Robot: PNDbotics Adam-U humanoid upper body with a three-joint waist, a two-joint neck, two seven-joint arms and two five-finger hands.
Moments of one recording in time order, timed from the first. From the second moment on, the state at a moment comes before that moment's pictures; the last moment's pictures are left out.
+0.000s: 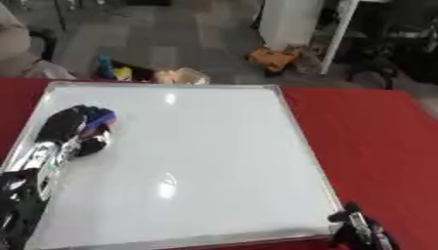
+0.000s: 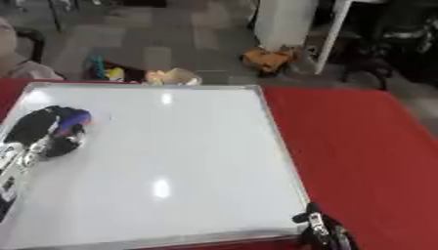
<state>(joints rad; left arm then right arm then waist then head) -0.76 0.44 -0.02 -0.76 -1.18 0.02 0.06 0.09 -0.16 0.28 -1.76 -0.05 0.00 -0.22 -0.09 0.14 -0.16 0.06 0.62</state>
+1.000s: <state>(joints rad) -0.80 0.38 -0.04 -0.74 -1.20 -0.01 0.04 0.09 -0.16 0.29 -1.76 -0.05 0.00 -0.21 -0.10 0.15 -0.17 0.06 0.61</state>
